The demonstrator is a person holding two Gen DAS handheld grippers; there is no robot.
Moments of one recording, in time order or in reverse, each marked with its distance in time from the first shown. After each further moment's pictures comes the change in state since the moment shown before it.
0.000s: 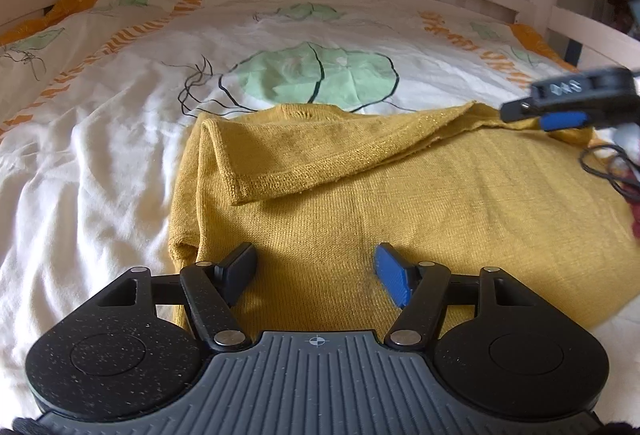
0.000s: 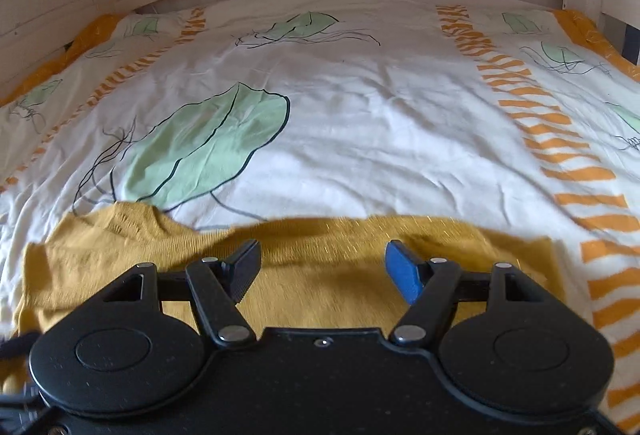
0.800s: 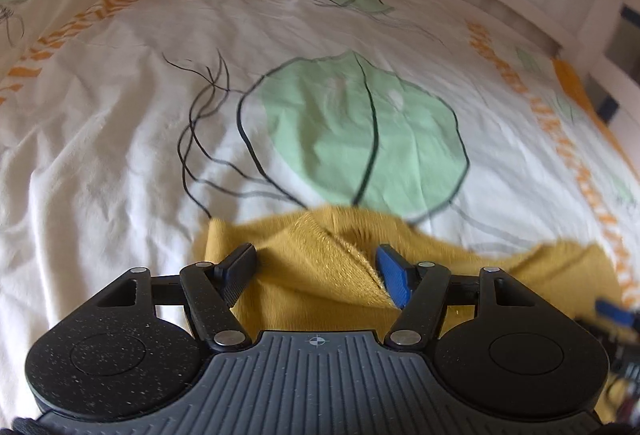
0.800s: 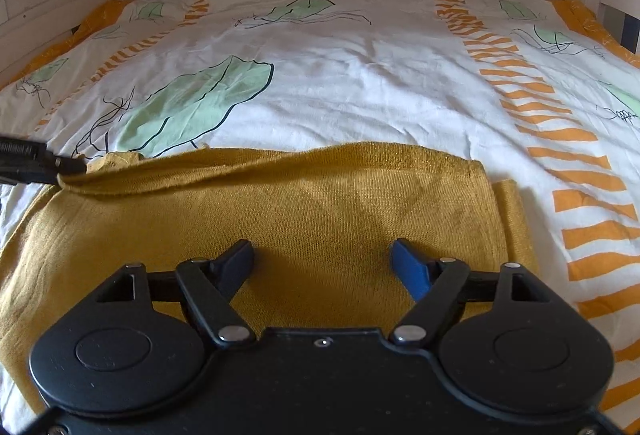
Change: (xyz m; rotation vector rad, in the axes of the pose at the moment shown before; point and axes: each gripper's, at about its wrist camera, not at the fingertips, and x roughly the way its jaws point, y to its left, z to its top) left arm 0.081 0.067 0.111 -0.223 0.110 -0.056; right arm -0.002 -0.029 -0.033 -0.017 0.018 0.016
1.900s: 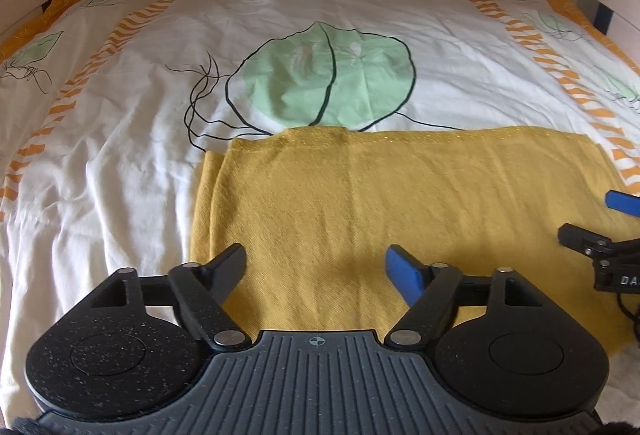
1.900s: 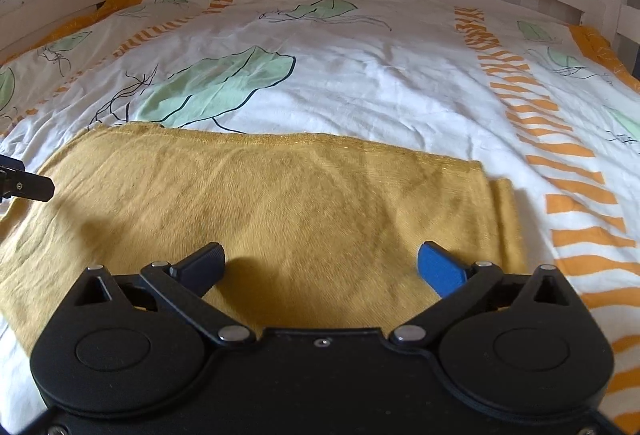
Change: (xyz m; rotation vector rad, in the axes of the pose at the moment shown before) left arm -0.068 -0.076 -0.065 0.239 0.062 0.168; right arm -0.022 0.003 -0.015 -0.109 -0.007 0.007
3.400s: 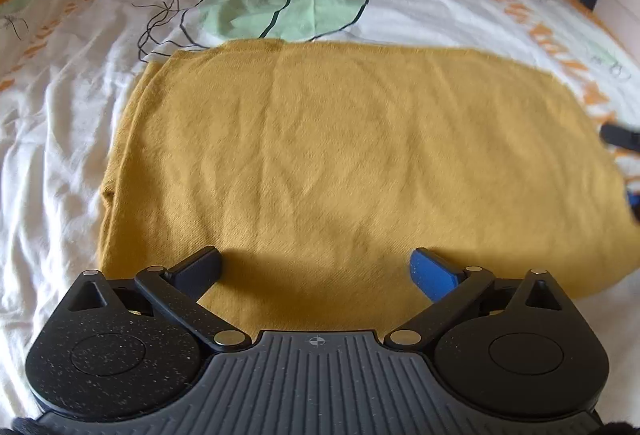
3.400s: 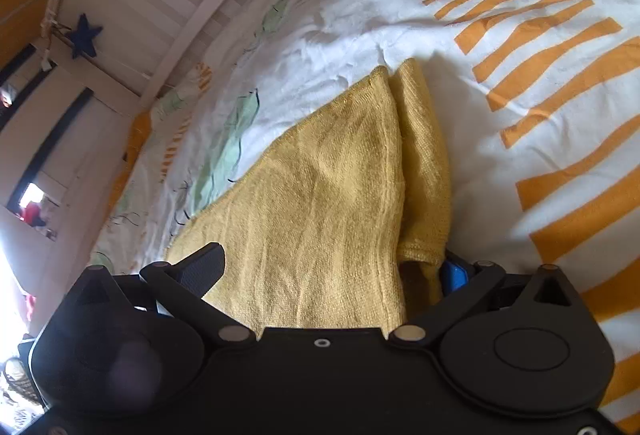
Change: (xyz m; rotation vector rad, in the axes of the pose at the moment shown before) left arm 0.006 -0.043 -0.045 -0.058 0.097 -0.086; right arm -0.008 -0.111 -0.041 0.682 0.048 0.397
